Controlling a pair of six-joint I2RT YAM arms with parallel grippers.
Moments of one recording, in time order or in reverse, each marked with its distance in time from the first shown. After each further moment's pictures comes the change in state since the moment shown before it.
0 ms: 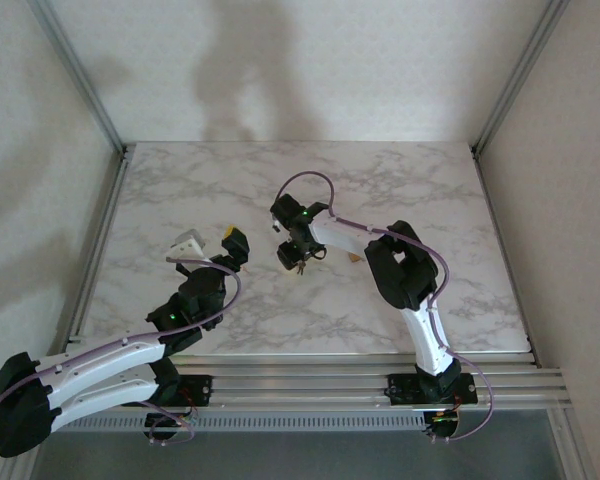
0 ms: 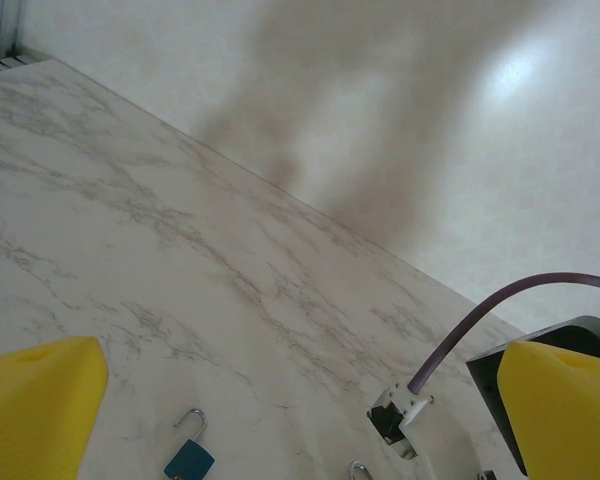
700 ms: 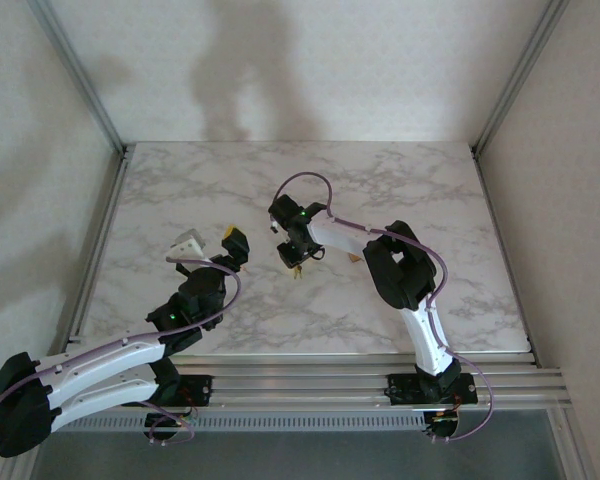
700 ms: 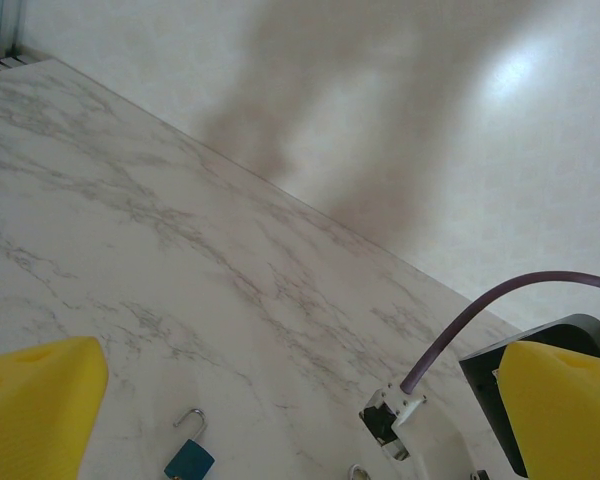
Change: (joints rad) left arm 0.000 0.000 0.000 0.000 0.000 0.000; right arm 0.005 0.008 0.011 -0.004 -0.012 -0.003
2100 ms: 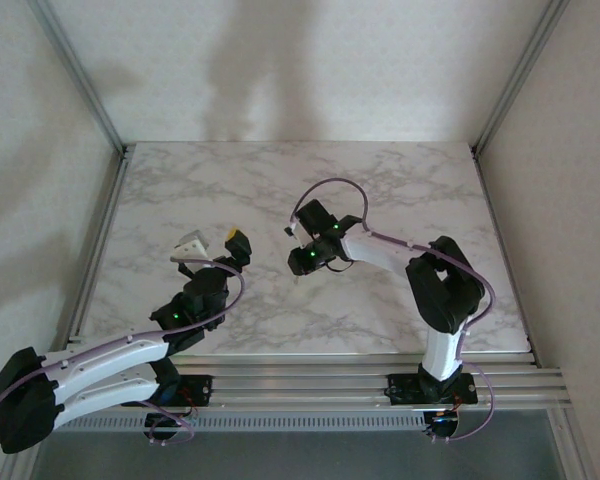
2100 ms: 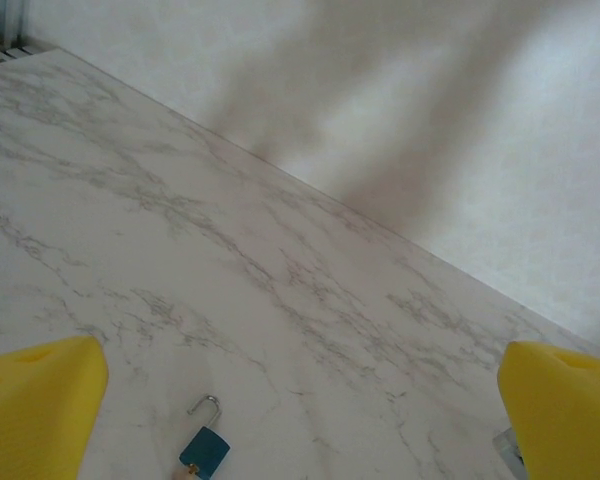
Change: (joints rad) left arm 0.003 0.039 -0.009 0.001 0.005 -0.003; right arm -0.034 -0.345 -0.384 0.232 -0.280 0.095
